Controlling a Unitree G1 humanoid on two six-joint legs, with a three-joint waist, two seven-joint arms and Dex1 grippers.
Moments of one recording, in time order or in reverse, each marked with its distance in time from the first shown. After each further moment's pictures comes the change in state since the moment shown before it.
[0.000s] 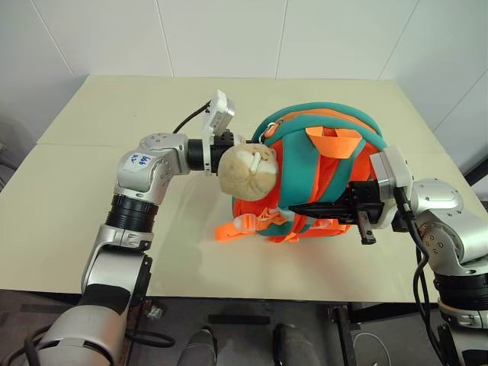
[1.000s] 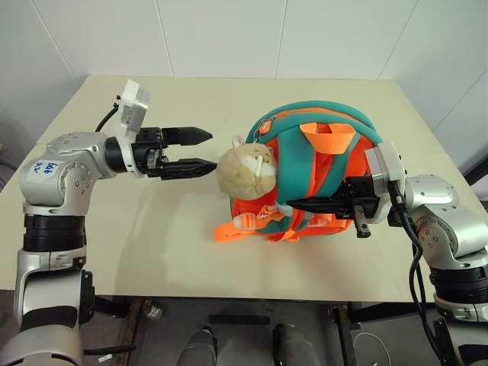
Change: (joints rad) left arm 0.159 0.269 0.191 -0.151 -0.125 0.072 -0.039; right arm -0.039 0.014 0.015 0.050 -0.024 -0.002 0.002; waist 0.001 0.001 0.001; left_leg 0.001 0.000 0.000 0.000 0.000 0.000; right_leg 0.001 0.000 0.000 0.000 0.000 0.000
